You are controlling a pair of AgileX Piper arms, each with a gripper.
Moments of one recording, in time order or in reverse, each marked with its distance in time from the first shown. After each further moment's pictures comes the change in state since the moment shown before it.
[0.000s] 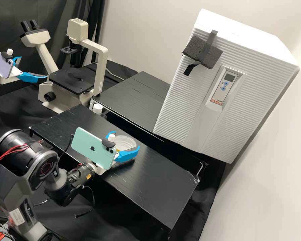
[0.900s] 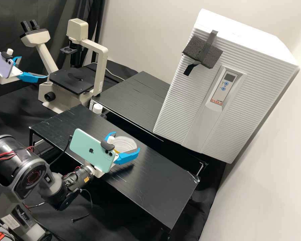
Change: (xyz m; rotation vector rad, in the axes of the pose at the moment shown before) left arm 0.000 0.000 0.000 0.000 0.000 0.000; right arm -0.011 0.008 -0.003 0.020 0.023 0.032
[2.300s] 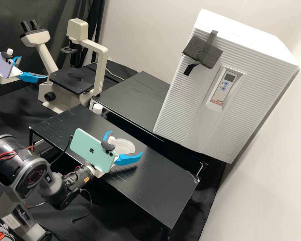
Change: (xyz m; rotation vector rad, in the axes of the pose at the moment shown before) left arm 0.000 0.000 0.000 0.000 0.000 0.000; right arm -0.001 -0.001 0.001 0.007 -0.014 0.000
